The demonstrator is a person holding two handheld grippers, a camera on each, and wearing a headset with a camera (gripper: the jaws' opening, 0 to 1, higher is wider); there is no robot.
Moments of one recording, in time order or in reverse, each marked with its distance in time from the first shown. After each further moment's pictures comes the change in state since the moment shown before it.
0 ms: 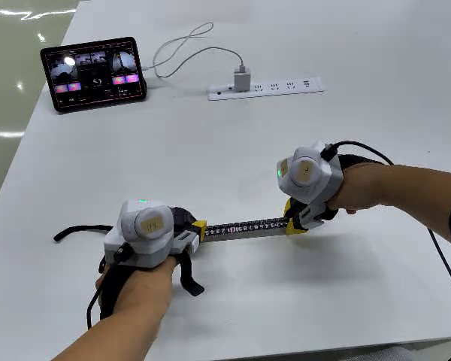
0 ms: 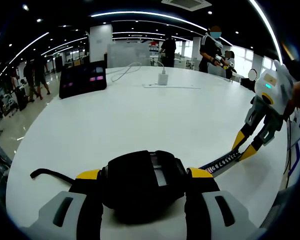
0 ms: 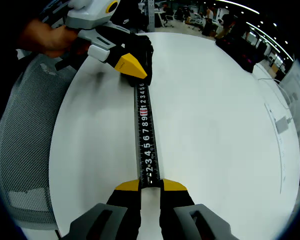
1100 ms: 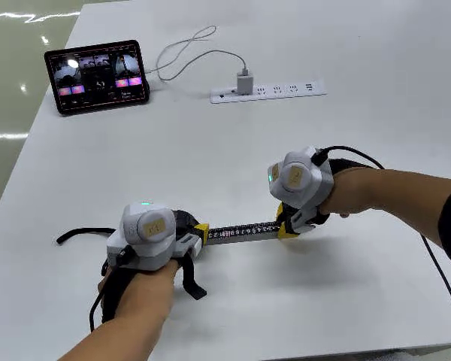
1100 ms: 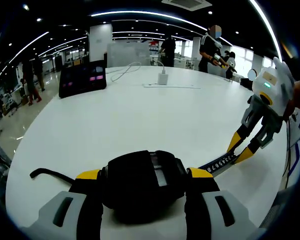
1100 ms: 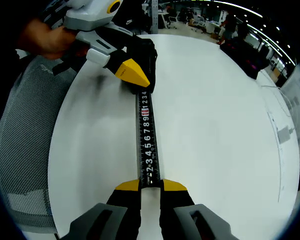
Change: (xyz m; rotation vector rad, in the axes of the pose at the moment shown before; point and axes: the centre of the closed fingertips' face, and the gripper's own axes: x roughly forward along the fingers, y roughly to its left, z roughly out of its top) left arm 0.001 0.000 0.000 -0.003 0.004 -0.004; right arm 0.006 0.000 0.019 -0.038 -0.010 0.001
